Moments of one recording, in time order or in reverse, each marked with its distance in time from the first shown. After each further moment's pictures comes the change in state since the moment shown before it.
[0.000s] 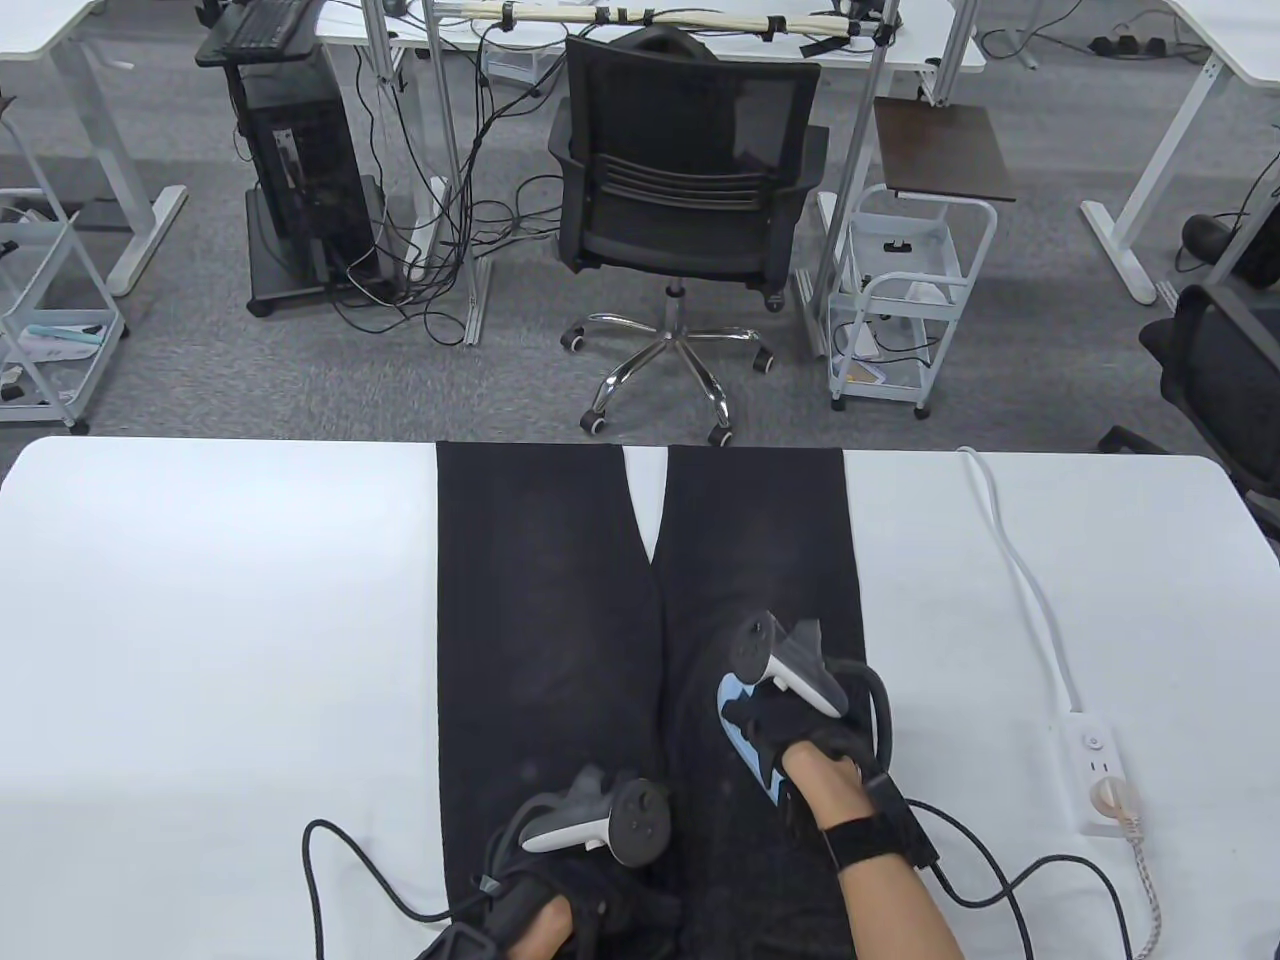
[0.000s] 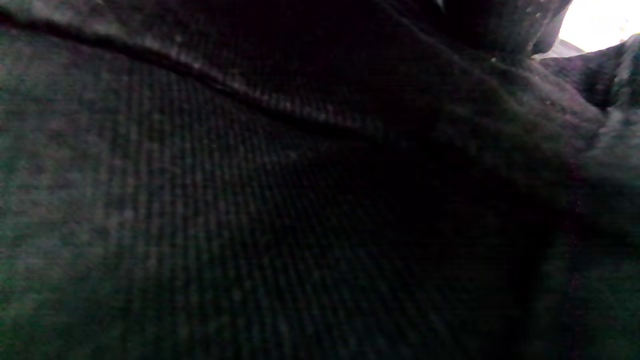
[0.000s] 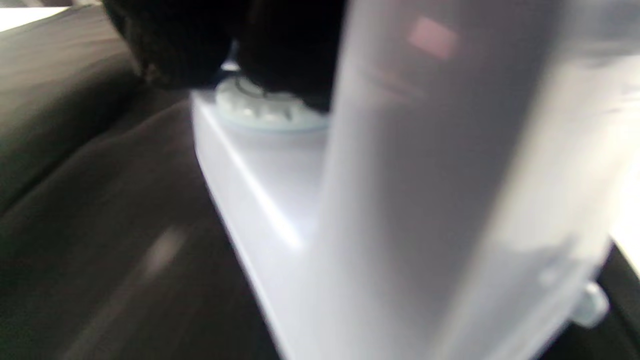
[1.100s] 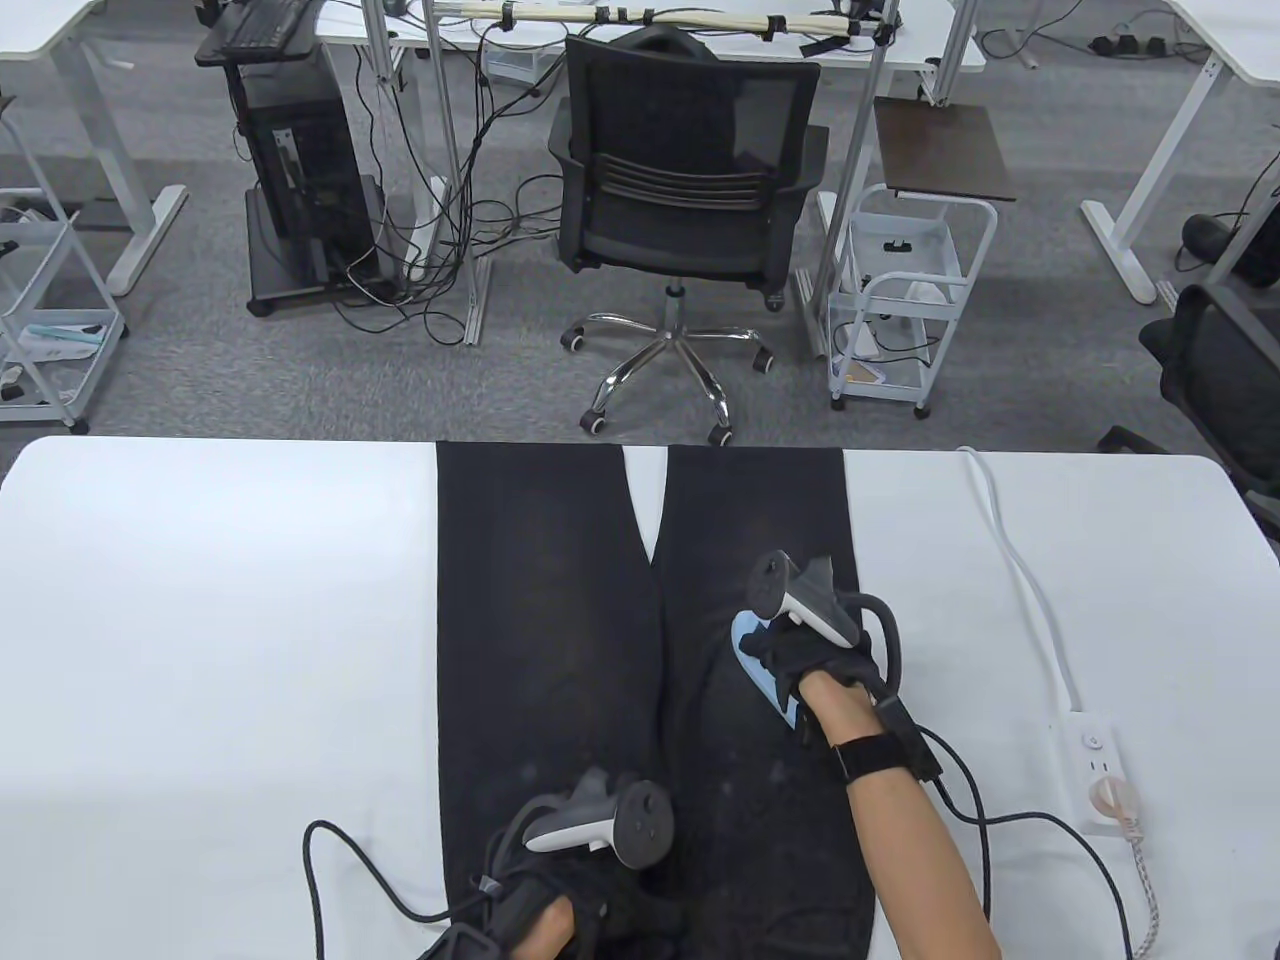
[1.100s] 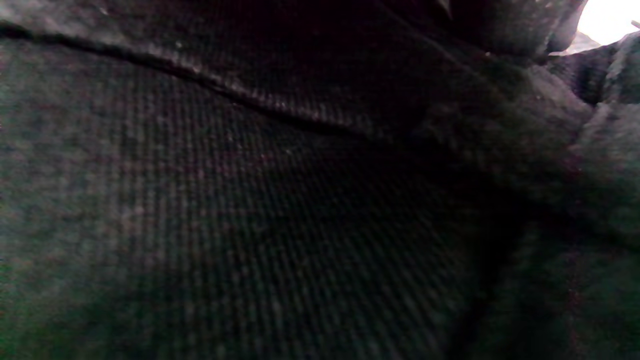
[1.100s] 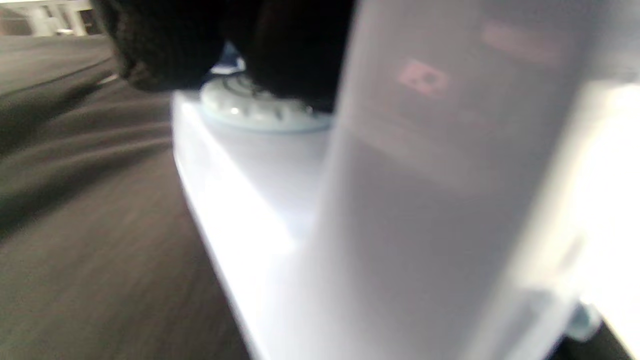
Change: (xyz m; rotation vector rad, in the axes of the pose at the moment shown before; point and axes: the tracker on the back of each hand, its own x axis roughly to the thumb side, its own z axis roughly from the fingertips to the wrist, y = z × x) left_hand 0.002 -0.001 0.000 -0.037 0.008 -0.018; right_hand -0.038 -0.045 -0.111 -0.117 0.147 -0.019
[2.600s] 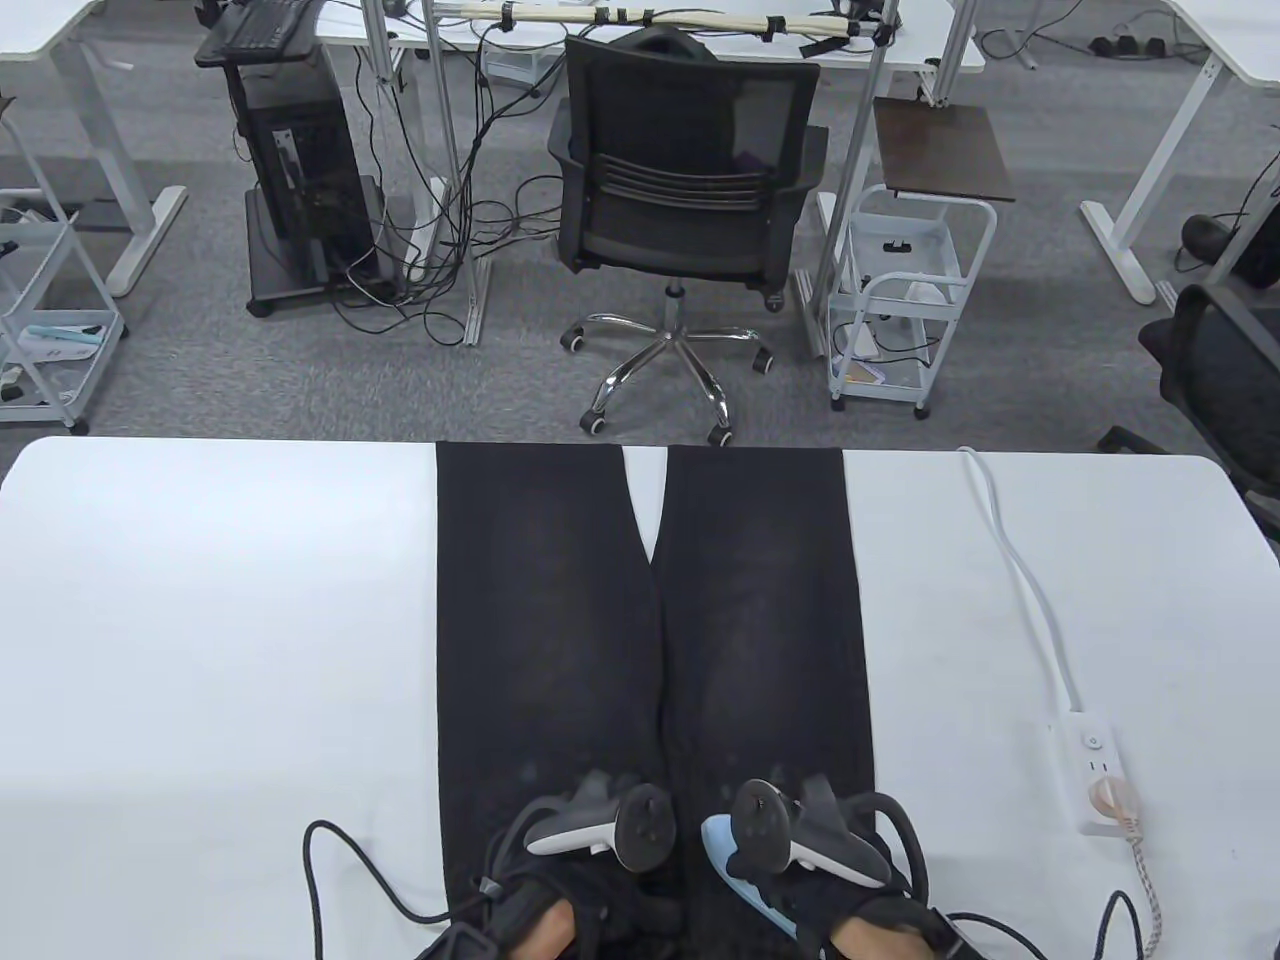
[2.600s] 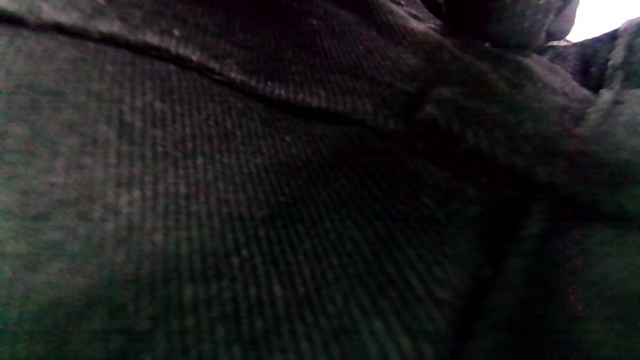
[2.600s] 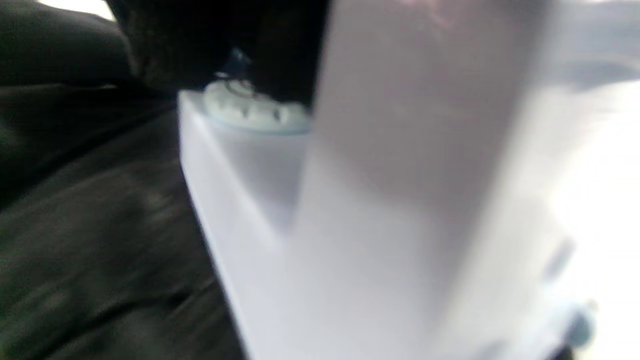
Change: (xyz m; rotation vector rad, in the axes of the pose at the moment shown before) left_hand 0.003 -0.001 0.000 0.001 0.003 -0.012; right_hand 0.003 0.057 0.209 0.005 -0.392 0.147
